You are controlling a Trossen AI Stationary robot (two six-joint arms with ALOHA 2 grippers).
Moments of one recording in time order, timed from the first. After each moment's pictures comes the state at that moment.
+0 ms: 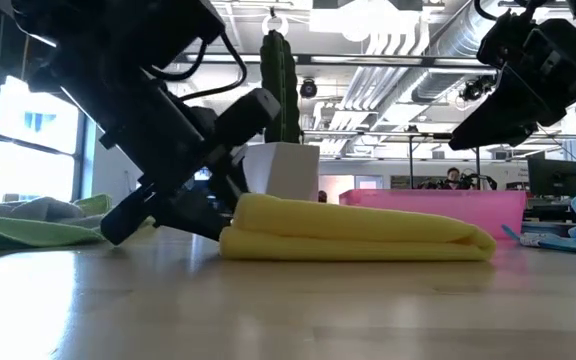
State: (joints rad) left arm -0.22 1.89 0.85 0.08 -0.55 -1.46; right arm 0.42 0.95 0.34 0.01 0.55 0.52
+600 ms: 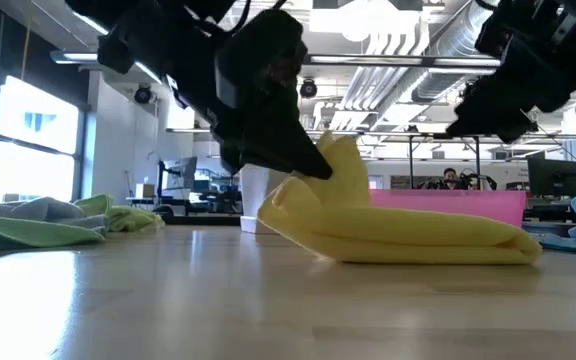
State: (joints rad) left arm -0.16 1.86 0.97 0.23 -0.25 -0.40; right arm 0.42 0.96 0.34 0.12 0.43 0.52
